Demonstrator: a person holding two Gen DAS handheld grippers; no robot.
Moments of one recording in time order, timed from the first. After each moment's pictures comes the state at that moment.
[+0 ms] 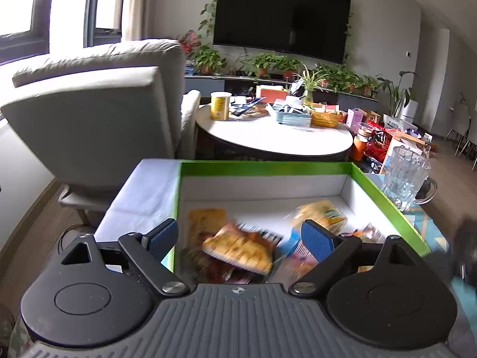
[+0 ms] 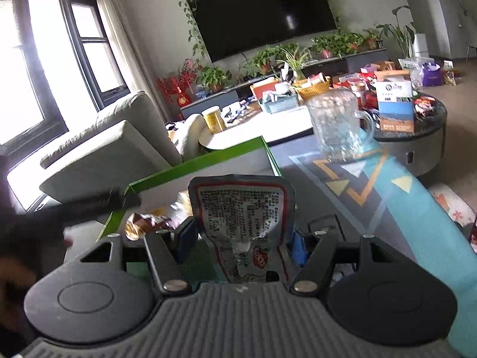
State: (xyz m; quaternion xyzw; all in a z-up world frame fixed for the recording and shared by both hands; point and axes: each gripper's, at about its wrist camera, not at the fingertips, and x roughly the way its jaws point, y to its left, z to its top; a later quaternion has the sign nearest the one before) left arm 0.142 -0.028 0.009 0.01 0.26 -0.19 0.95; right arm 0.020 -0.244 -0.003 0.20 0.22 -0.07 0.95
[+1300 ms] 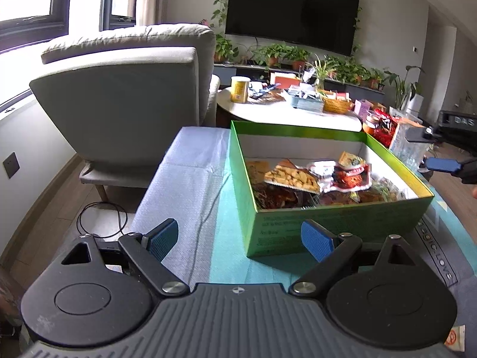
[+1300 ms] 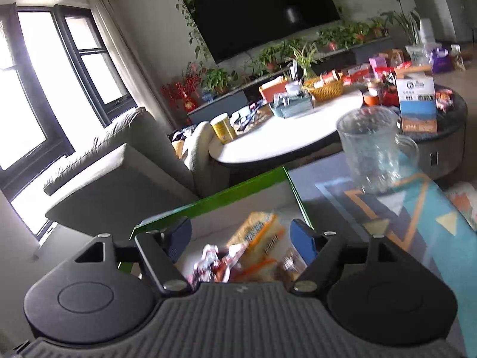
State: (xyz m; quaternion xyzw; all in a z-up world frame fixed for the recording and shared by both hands) left arm 0.094 0.045 -0.005 0.01 0.29 -0.18 0.94; right arm 0.069 -0.265 0.014 0.25 0.23 -0.05 0.94
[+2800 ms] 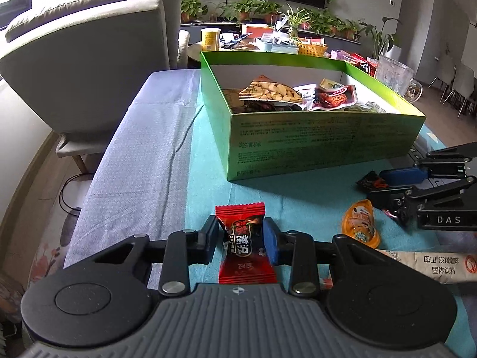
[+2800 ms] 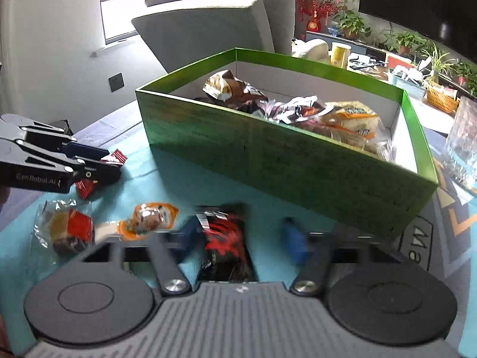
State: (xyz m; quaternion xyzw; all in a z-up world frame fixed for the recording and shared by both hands) left arm 0.086 0.042 -0.054 0.06 0.36 -0.23 0.90; right arm 0.044 -0.192 -0.054 -0.05 0.37 0.16 0.92
